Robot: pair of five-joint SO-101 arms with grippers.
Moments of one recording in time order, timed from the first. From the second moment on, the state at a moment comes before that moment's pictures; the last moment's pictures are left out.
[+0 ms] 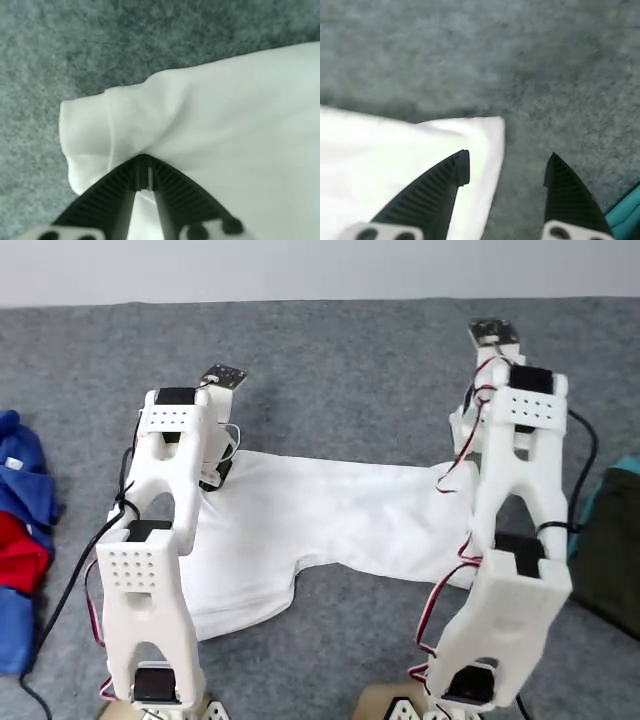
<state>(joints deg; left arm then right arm) -3.3 43.9 -22.5 84.2 -12.4 6.7 25.3 -23.6 81.8 15.7</state>
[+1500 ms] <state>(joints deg) 2.9 -11.5 42.2 83.5 -19.9 2.9 20.0 10.5 79.6 23.7</state>
